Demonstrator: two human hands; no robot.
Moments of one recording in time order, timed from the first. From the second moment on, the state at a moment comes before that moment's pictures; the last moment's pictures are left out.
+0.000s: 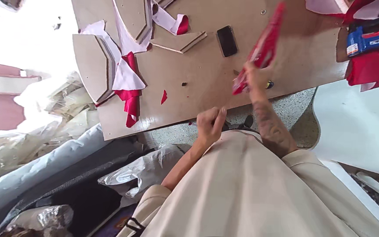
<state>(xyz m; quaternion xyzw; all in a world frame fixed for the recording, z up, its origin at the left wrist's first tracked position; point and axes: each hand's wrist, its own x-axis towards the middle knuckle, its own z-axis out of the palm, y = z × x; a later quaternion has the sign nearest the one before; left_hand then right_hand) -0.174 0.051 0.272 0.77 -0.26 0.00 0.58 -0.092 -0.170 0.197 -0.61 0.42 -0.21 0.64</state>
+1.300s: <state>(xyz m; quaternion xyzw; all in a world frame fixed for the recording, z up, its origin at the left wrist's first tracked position) -0.126 0.056 0.256 0.33 0.09 -0.54 0.77 -0.113 -0.102 0.253 -0.51 0.14 -0.30 0.79</state>
